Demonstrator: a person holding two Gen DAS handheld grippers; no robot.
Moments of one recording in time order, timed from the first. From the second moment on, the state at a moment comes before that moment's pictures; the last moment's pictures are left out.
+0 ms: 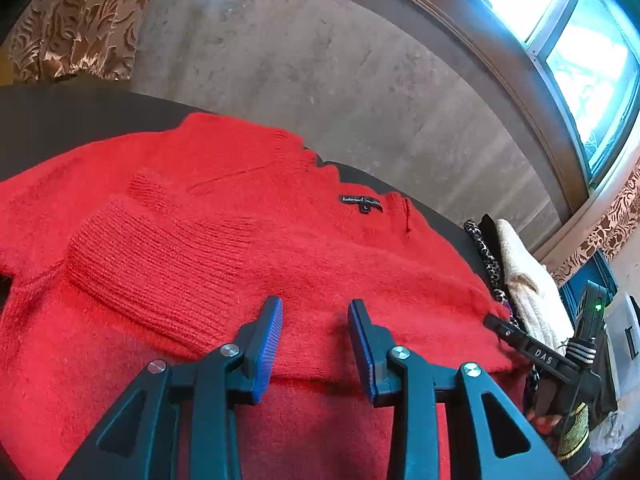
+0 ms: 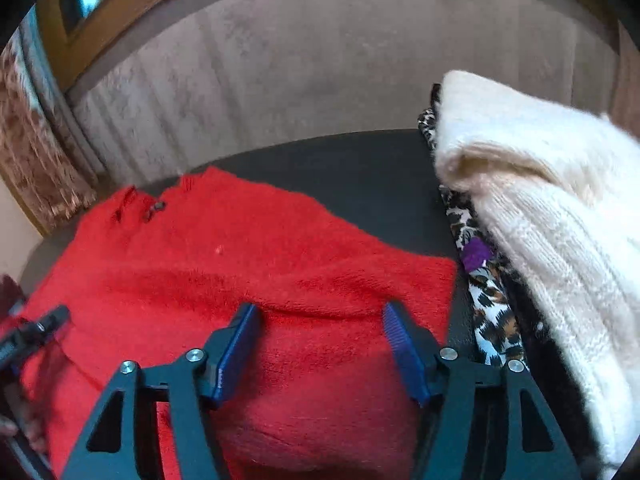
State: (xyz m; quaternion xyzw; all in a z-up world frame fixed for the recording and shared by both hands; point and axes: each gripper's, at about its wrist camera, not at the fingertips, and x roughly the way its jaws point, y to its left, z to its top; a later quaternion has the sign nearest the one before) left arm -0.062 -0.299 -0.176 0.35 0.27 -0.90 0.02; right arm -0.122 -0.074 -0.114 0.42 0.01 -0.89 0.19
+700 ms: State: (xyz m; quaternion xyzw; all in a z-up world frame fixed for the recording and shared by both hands) left arm 0.145 -0.371 -0.109 0.30 0.26 -0.90 0.18; right arm -0.031 -0.179 -0.118 0.42 0.12 -0.85 0.28
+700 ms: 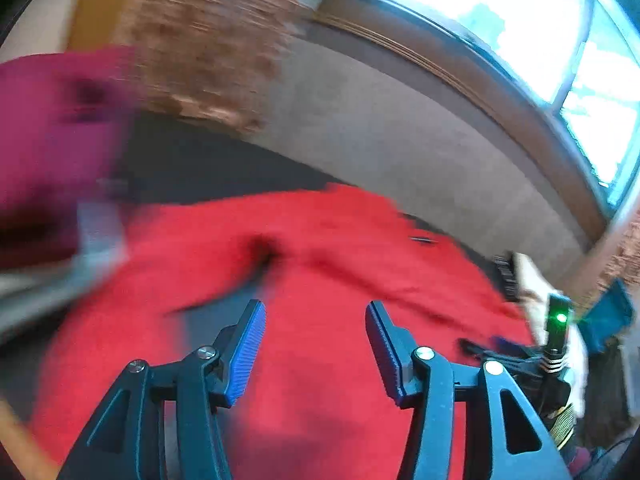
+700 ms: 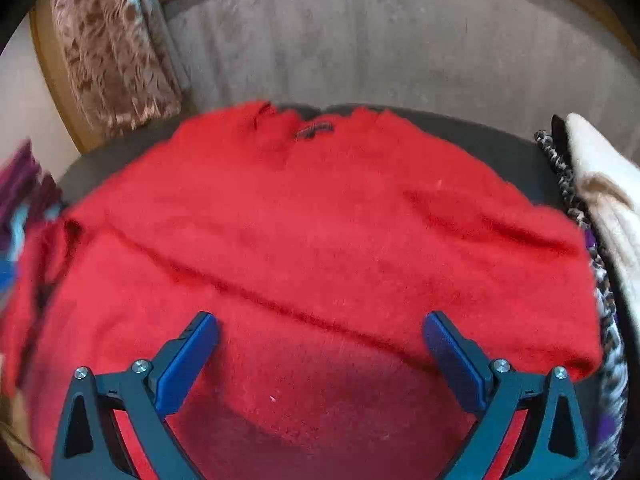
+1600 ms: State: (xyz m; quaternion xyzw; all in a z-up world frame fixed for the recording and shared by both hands) left arm 0.213 -0.402 -0.180 0.40 0.19 -0.87 0.23; right arm -0.028 -0.184 -0.120 0.41 0.12 -0.86 0.28
